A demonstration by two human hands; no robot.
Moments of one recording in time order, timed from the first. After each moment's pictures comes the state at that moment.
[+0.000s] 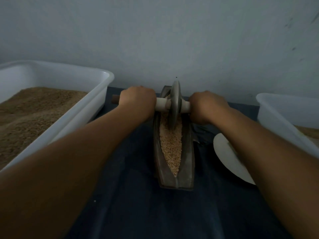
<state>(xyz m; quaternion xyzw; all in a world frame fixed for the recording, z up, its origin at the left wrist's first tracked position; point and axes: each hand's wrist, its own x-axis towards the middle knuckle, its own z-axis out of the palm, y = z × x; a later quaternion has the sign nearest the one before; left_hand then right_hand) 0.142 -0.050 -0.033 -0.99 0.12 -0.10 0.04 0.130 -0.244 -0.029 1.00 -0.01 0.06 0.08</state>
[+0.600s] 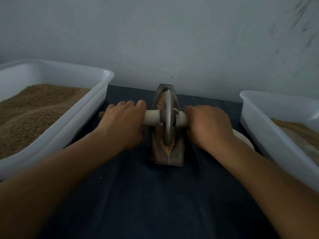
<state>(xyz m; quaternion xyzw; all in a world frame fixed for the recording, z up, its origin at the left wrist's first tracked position) 0.046 -0.008 -0.050 -0.96 0.22 -0.17 -0.03 0.013 -0.230 -0.038 0.97 0.08 0.22 0.10</state>
